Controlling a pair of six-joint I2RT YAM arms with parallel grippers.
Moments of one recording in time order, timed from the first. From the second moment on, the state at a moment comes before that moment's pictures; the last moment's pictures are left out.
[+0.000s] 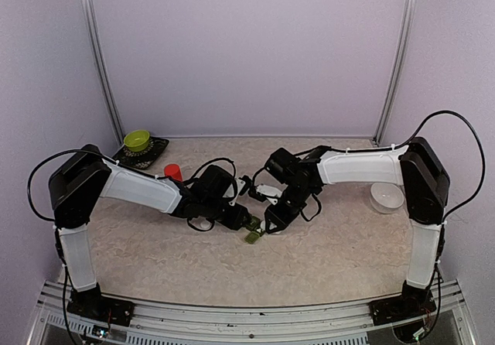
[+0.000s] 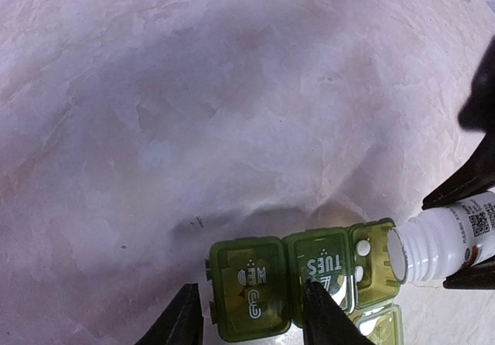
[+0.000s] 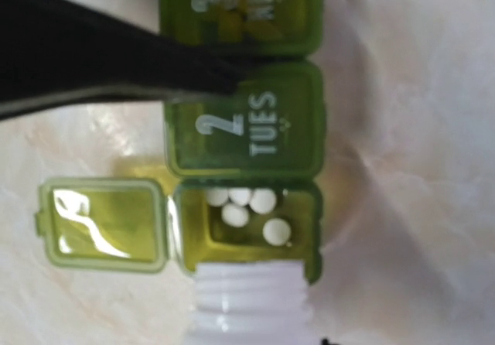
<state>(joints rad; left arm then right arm) -0.85 1.94 1.10 0.02 0.07 -0.22 0.82 1.97 1.44 -0.73 -0.23 -0.04</state>
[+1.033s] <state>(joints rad) -0.85 1.94 1.10 0.01 0.07 -0.22 0.82 1.83 1.19 -0.47 -0.25 -0.03</state>
